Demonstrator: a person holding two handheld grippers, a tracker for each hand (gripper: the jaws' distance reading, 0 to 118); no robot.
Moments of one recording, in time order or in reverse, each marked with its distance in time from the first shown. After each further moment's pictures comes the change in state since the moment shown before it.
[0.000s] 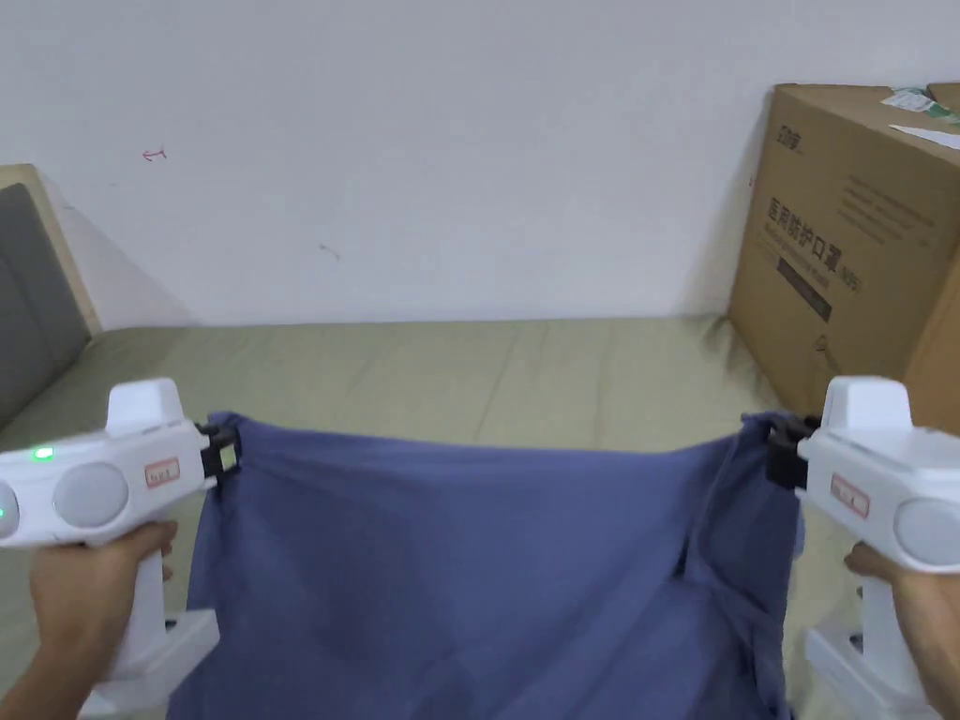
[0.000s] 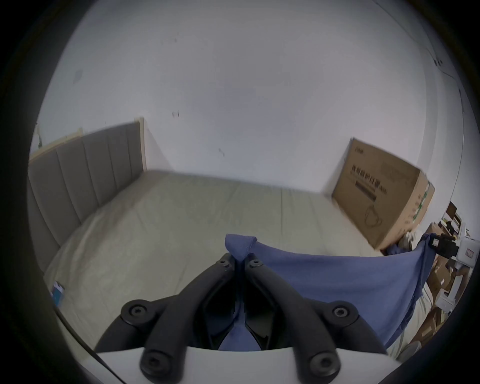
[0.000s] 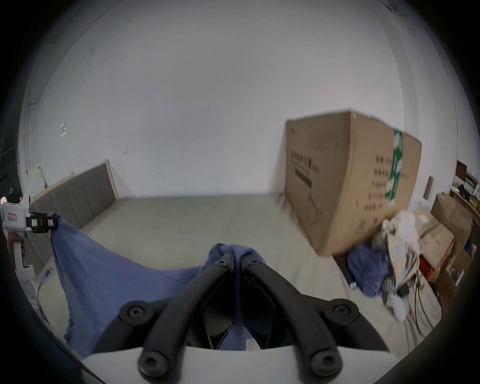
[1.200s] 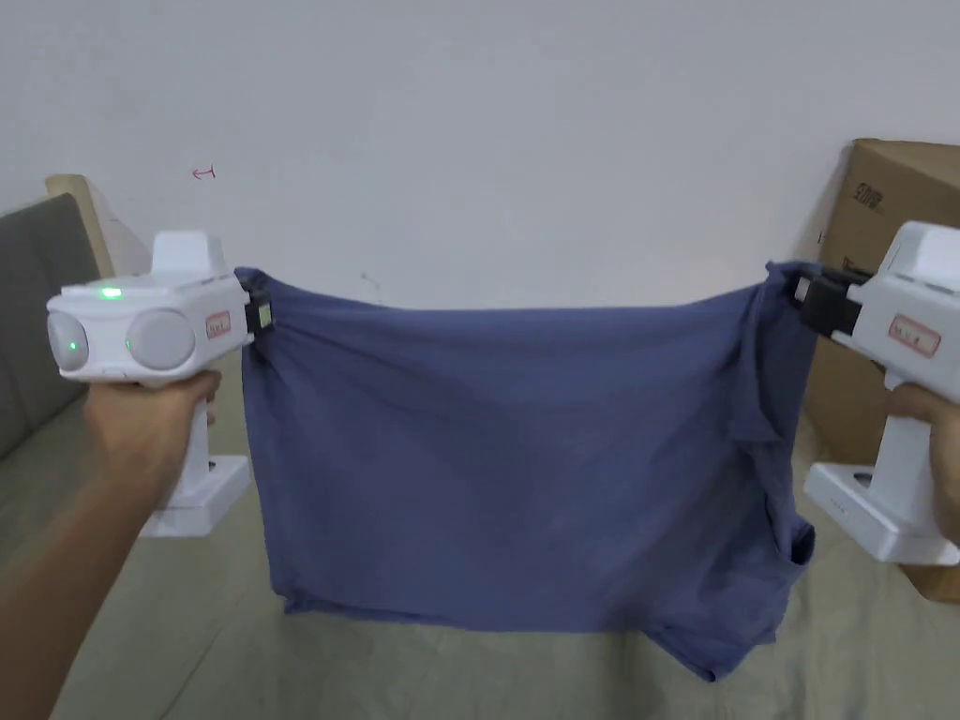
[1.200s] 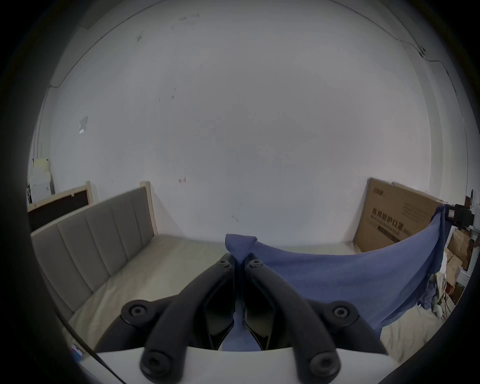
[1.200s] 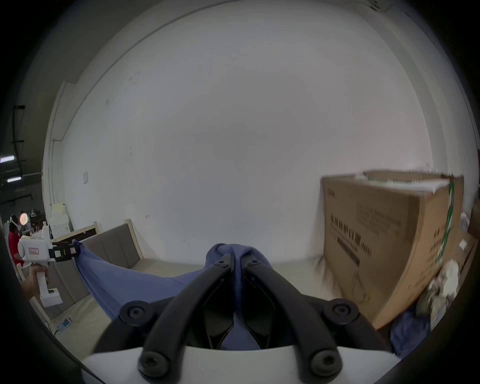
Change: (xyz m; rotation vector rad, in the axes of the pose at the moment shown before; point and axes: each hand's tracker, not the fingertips) left arm 0.015 0.102 -0.081 0.212 0.090 -0.096; right arm 0.008 0.119 -0.122 0.191 0.161 -0.109
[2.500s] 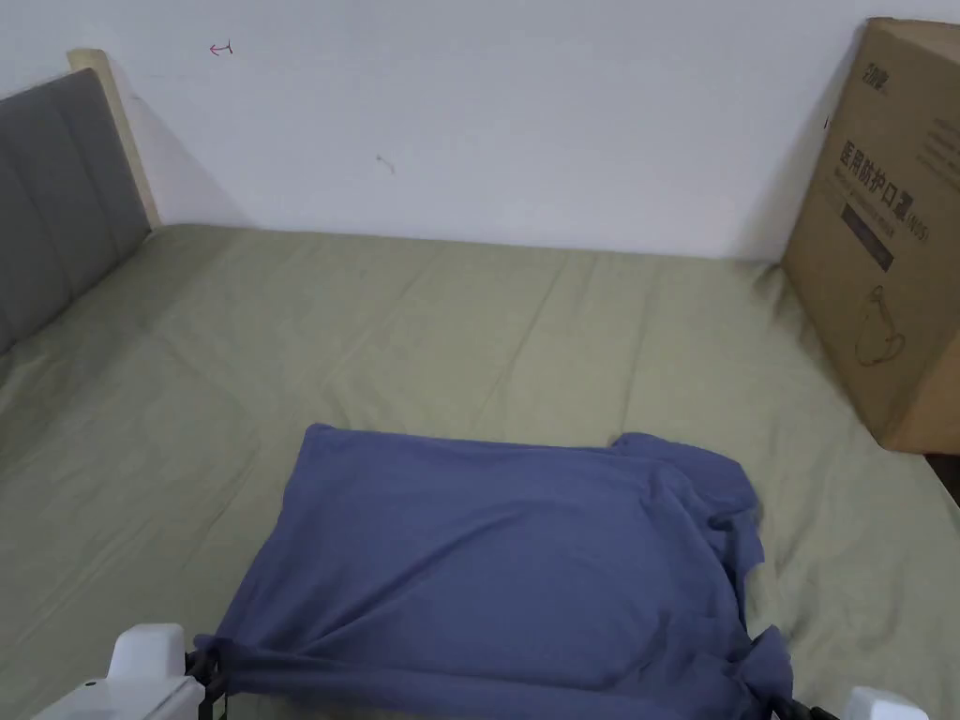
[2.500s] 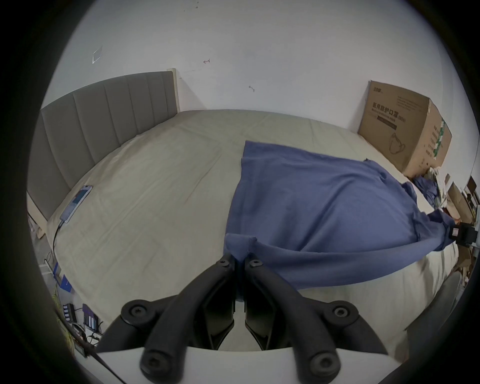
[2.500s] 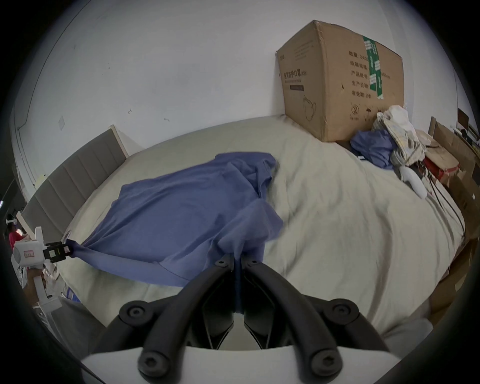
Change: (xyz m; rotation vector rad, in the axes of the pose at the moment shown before) left arm -0.044 -0.354 0.249 -0.483 0.079 0.003; right arm -0.036 -0.327 0.301 -0.534 -0.149 -0.093
